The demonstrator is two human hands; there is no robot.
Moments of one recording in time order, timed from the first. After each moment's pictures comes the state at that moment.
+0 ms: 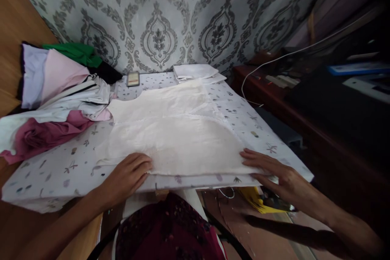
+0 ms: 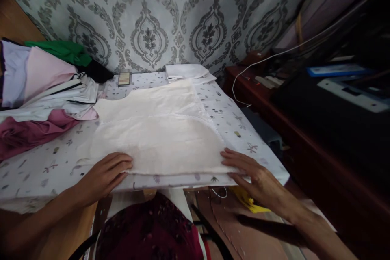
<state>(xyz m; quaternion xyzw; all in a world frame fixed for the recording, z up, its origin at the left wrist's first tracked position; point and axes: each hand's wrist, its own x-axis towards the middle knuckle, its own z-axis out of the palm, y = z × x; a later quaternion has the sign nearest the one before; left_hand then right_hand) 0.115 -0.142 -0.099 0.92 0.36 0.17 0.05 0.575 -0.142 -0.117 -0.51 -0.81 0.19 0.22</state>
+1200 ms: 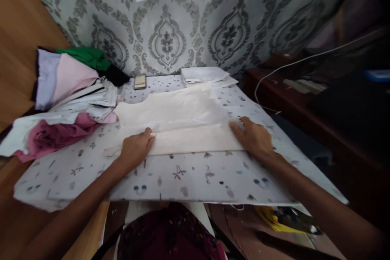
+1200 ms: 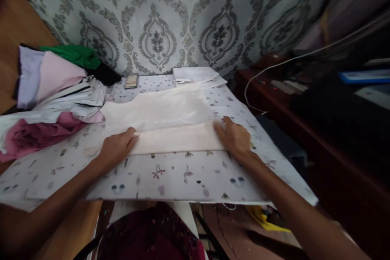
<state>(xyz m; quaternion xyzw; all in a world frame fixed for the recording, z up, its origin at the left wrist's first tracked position) 0.142 -0.061 -0.077 0.75 0.67 -0.02 0.01 0.496 -0.003 -0.094 -0.77 -0.63 0.04 0.06</state>
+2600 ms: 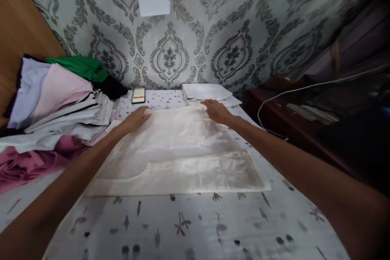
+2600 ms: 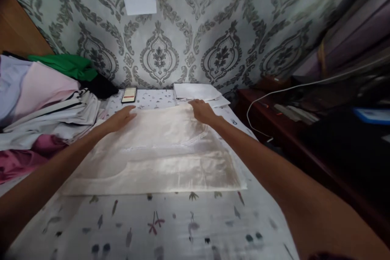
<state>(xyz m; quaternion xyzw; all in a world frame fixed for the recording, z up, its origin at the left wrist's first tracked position) 0.084 0.140 -0.079 0.77 0.61 0.13 0.12 0.449 0.210 -0.085 -0.54 -0.84 -0.05 0.05</state>
